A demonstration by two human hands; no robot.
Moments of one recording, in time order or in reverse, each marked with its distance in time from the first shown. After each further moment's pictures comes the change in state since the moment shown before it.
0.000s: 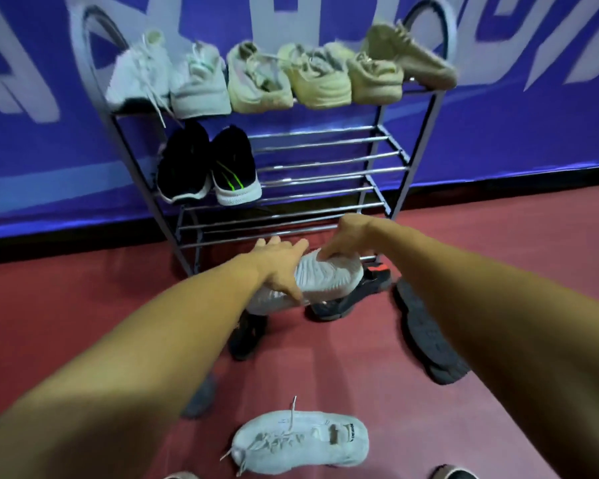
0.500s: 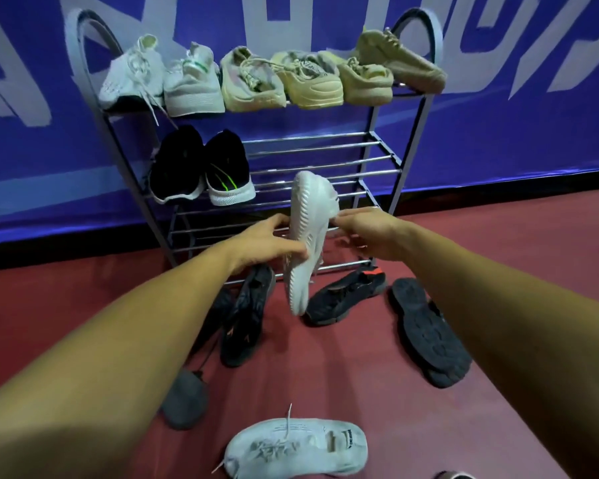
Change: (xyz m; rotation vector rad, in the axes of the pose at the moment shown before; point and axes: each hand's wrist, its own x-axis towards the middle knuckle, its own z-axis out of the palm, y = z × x) left_hand -0.002 -0.021 -0.006 -1.030 0.228 -0.077; right_hand -0.001 0.037 0.007 0.931 0.006 -0.064
